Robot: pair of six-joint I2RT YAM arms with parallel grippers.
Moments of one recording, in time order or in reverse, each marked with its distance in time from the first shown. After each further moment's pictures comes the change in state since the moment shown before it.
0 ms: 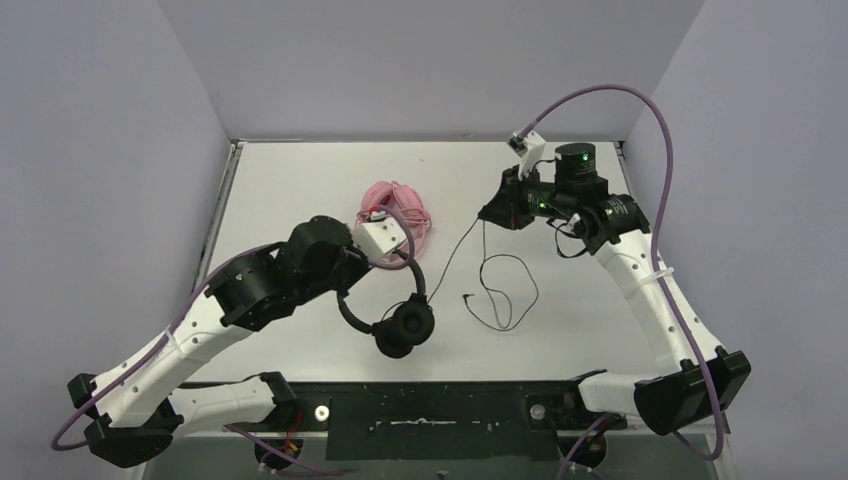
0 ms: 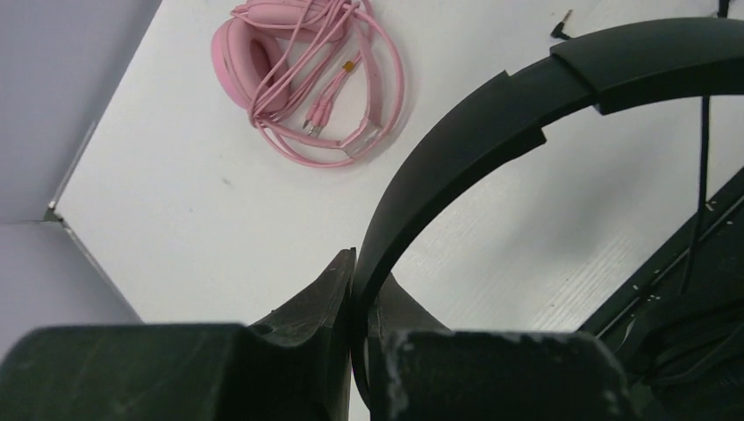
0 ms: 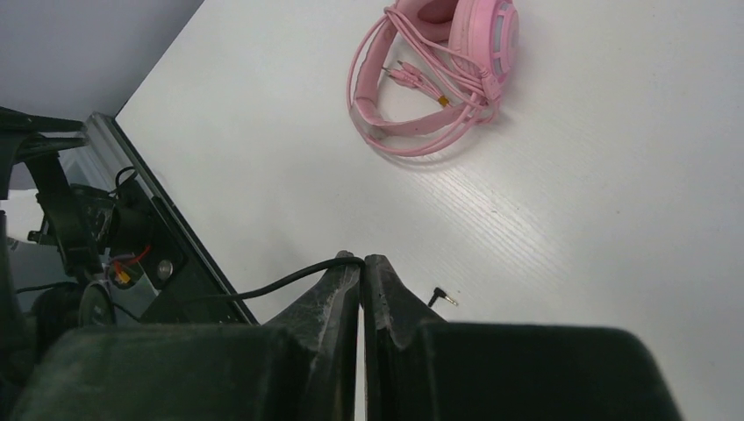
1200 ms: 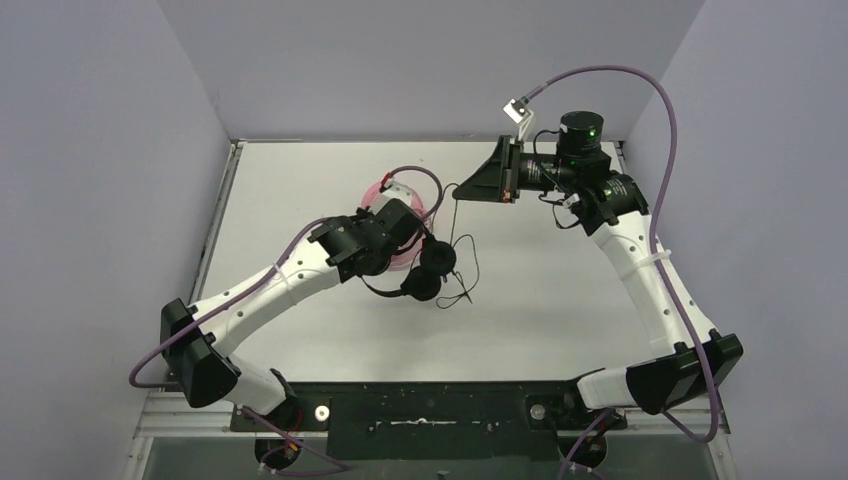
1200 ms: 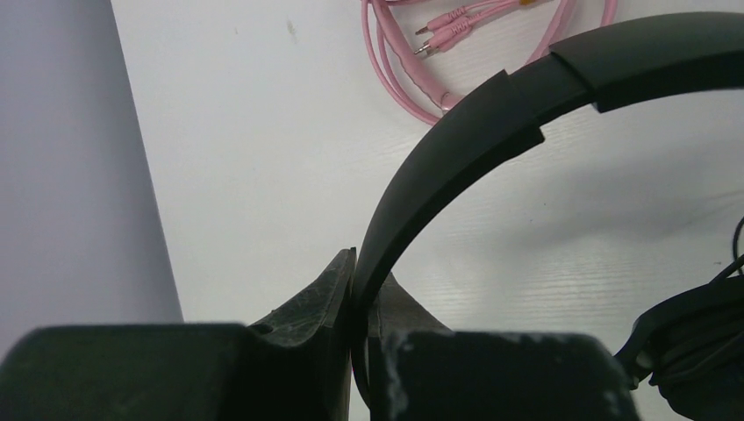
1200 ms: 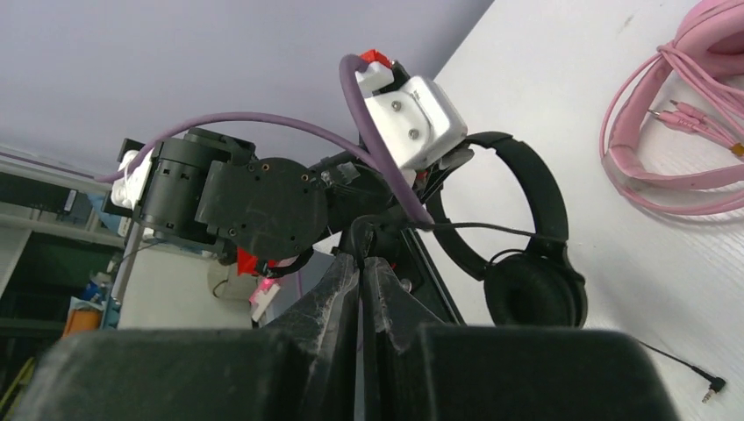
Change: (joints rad) left arm 0.002 0.423 0.095 -0.071 -0.508 -0.491; right arm 0.000 0.107 0.206 0.136 -0.397 0.530
